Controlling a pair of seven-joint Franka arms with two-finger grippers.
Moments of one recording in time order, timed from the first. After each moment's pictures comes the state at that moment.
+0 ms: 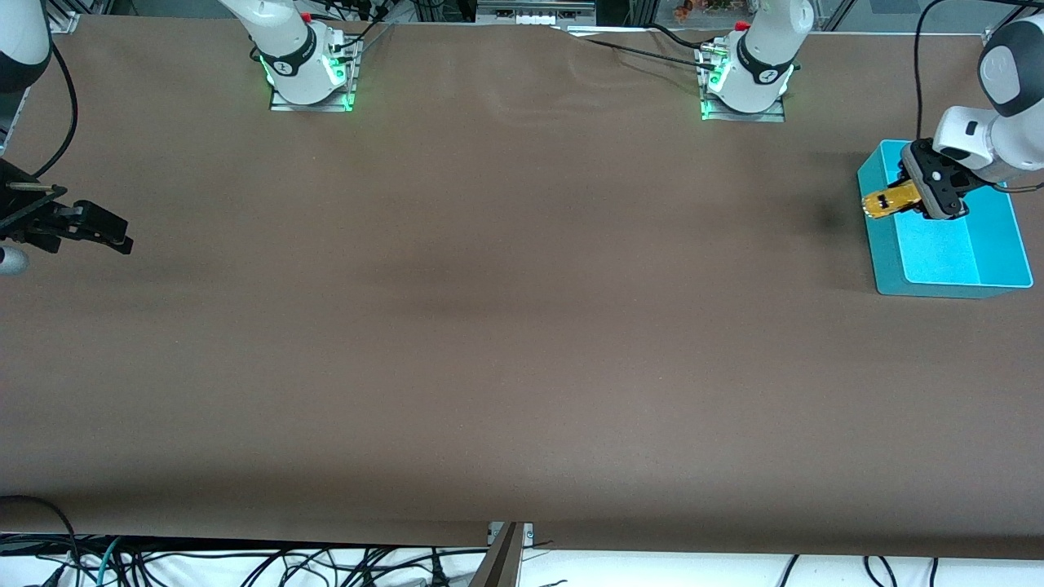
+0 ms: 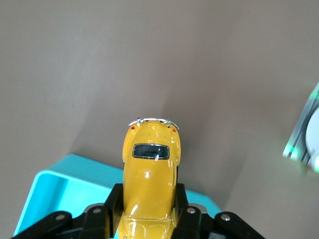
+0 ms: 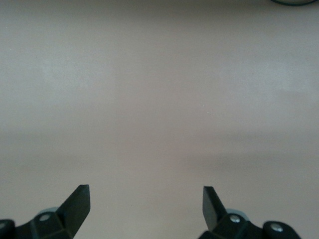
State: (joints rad) left arm 0.16 -0.14 0.18 -2.34 0.12 2.03 1.50; right arm -0.06 0.14 0.03 -1.51 -0.03 1.67 -0.03
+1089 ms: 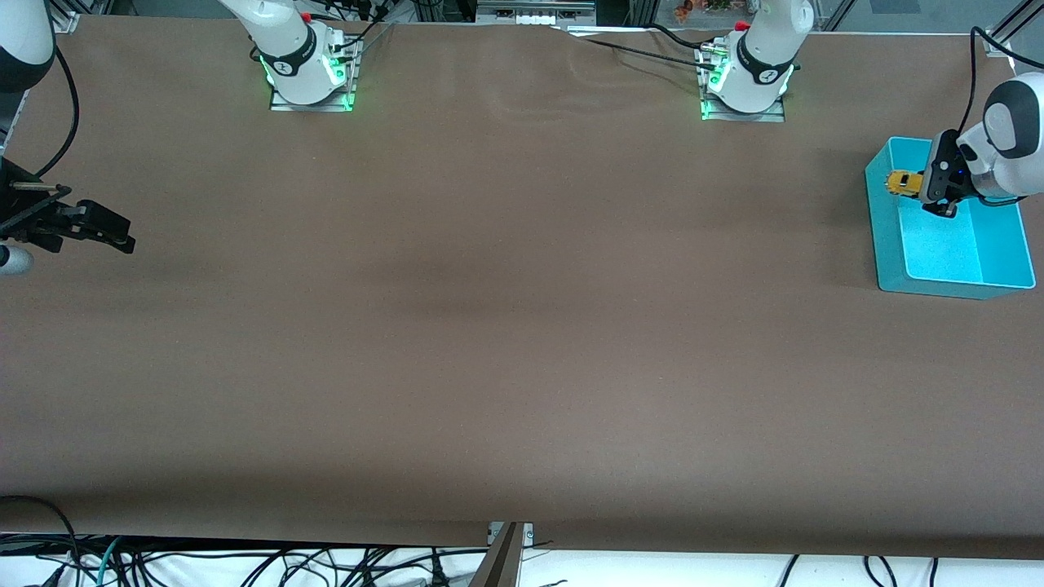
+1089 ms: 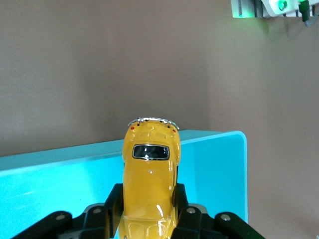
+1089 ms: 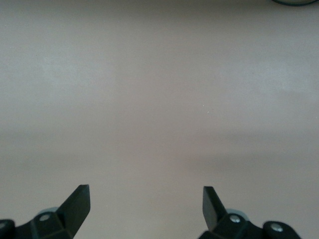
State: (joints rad) left arm 0.19 0.10 0.40 -2.34 0.26 2.10 2.17; right arm -0.06 0.14 0.04 -1.51 -0.04 1.66 -0.03
